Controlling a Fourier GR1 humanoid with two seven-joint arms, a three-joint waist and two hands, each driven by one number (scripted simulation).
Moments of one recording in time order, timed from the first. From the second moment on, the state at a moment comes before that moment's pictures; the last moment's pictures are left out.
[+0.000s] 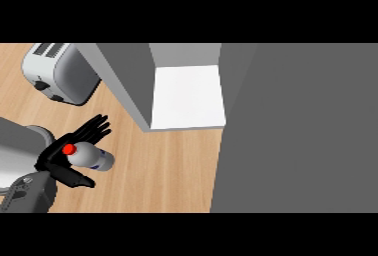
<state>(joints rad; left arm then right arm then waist) -0.31 0.29 0.28 -0.79 0.00 -0.91 -0.34 0.13 -0.14 0.46 -2.48 0.03 -0.08 0.34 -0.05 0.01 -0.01</state>
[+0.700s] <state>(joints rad) -0.39 0.28 0.16 -0.66 -0.09 -0.80 -0.57 0.13 -0.16 0.47 -2.48 0.03 -0.10 0.34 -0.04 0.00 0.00</state>
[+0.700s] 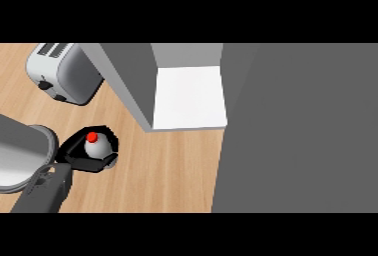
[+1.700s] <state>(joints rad) -0.25 0.02 0.00 -0.89 0.06 0.02 -0.79 0.17 -0.19 0.49 -2.49 0.03 -0.14 0.33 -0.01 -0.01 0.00</state>
